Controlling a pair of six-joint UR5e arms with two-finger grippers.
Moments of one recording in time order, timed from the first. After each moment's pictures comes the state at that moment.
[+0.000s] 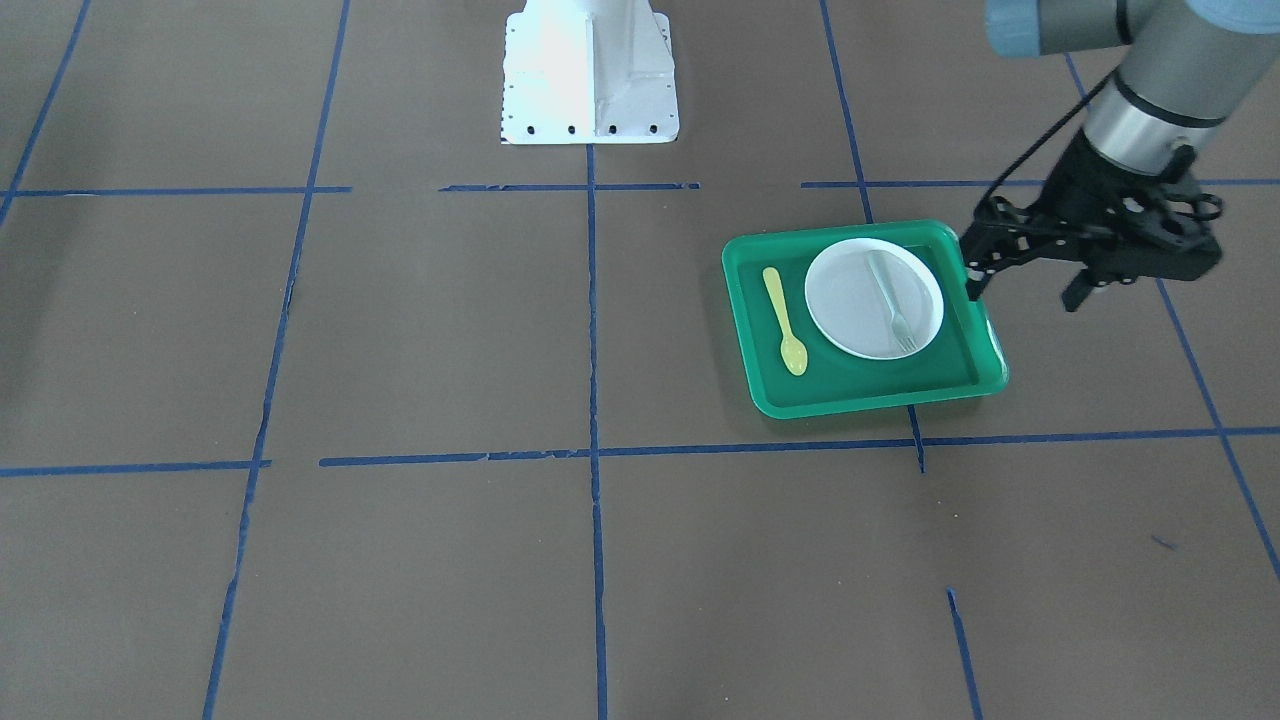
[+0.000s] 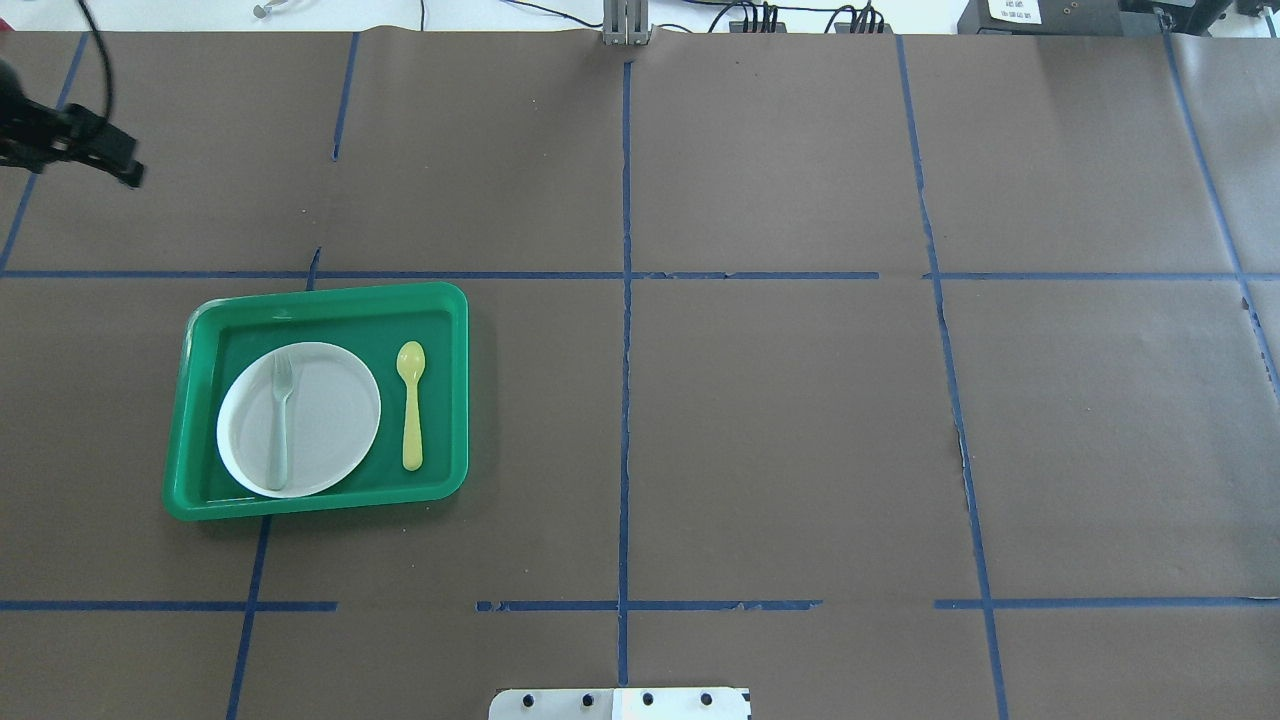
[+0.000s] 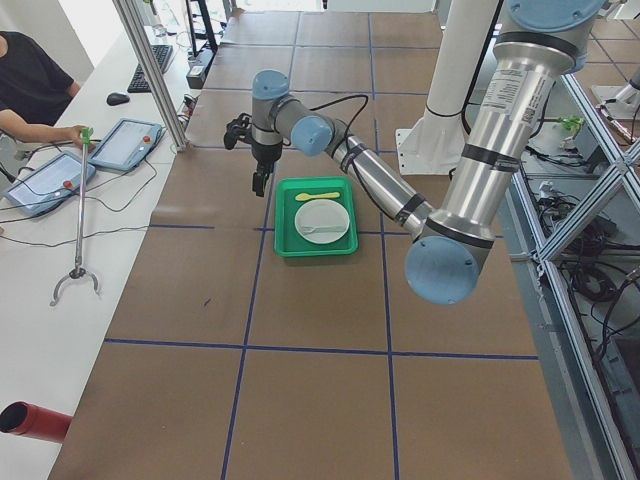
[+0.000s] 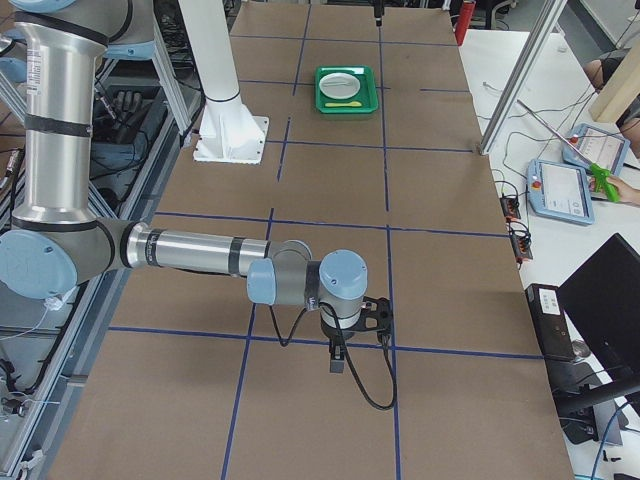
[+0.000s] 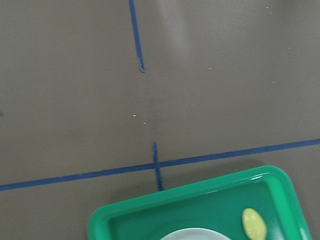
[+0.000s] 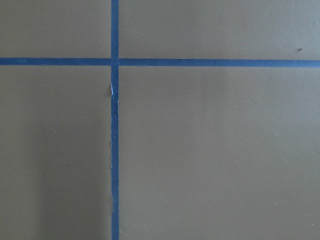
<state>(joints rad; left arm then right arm) -1.23 -1.82 -1.92 -1.51 -2.22 -0.45 1.58 -1.70 1.64 -1.50 2.28 0.01</state>
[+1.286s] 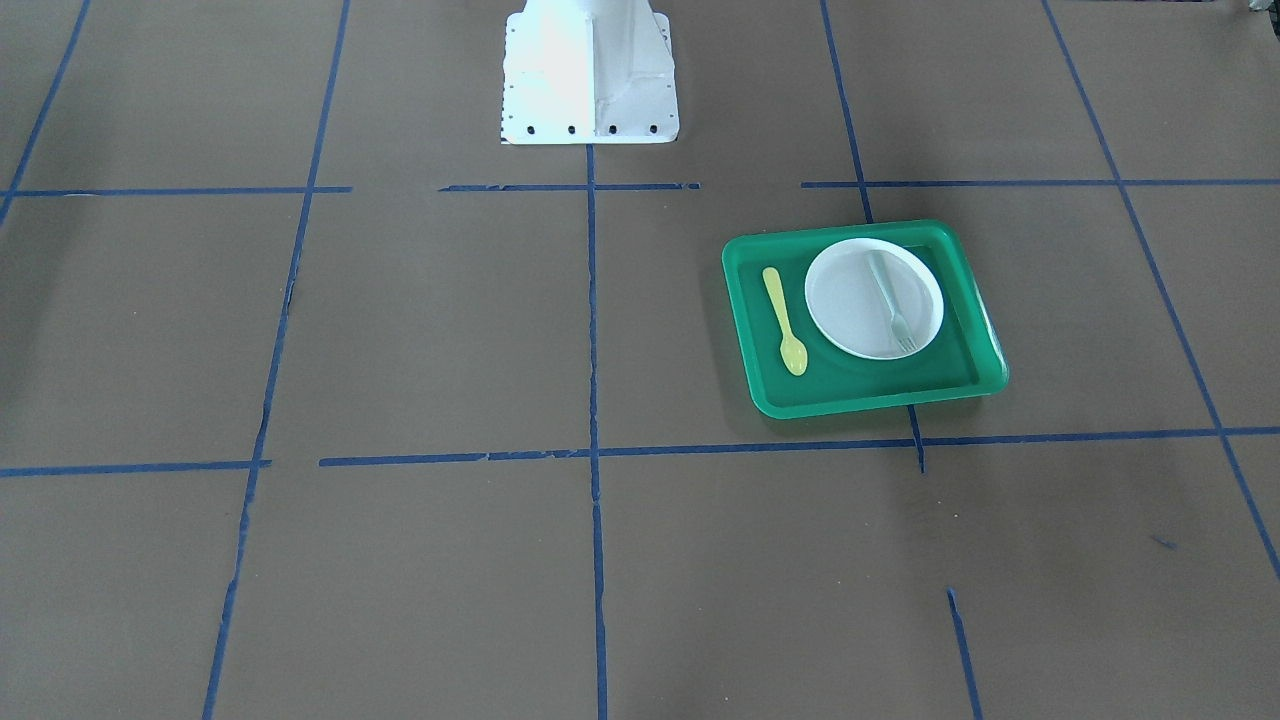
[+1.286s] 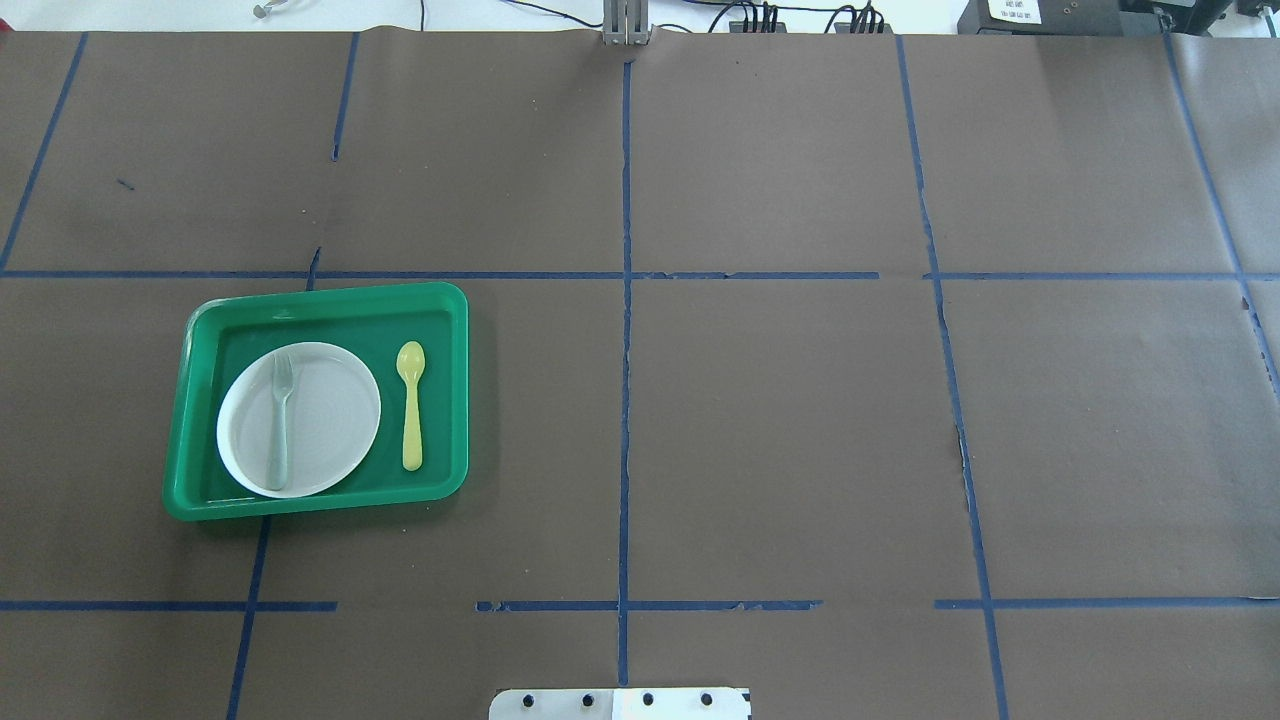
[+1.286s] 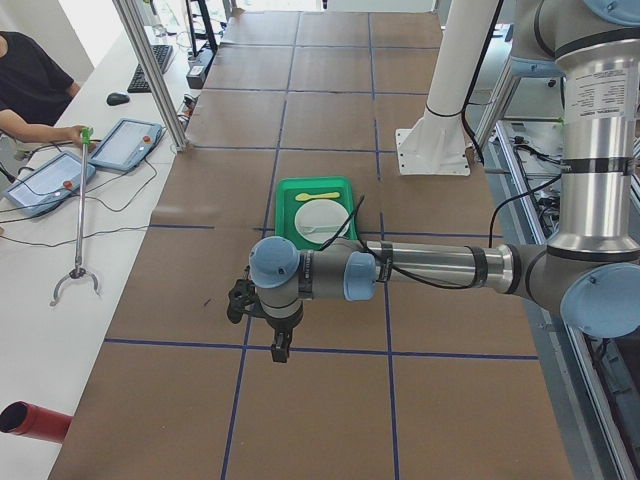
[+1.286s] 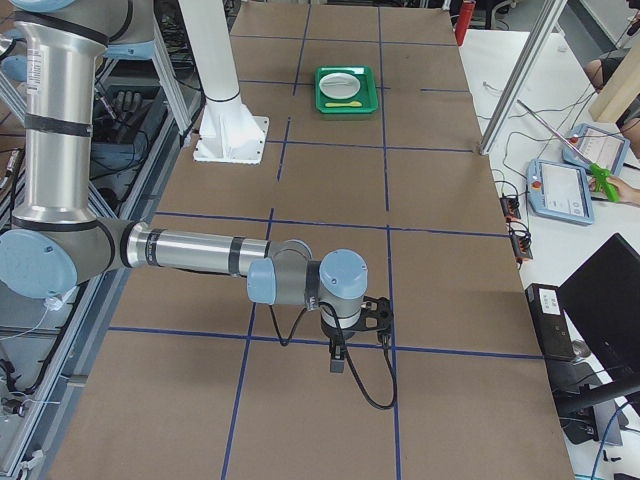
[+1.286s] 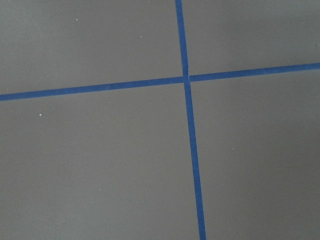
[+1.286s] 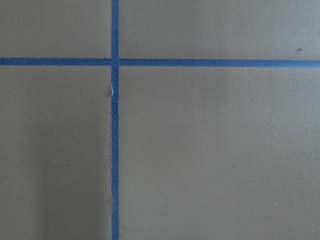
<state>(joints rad) -1.59 -1.49 -1.67 -1.55 -2.35 0.11 1.58 -1.70 1.64 -1.50 2.28 0.01</state>
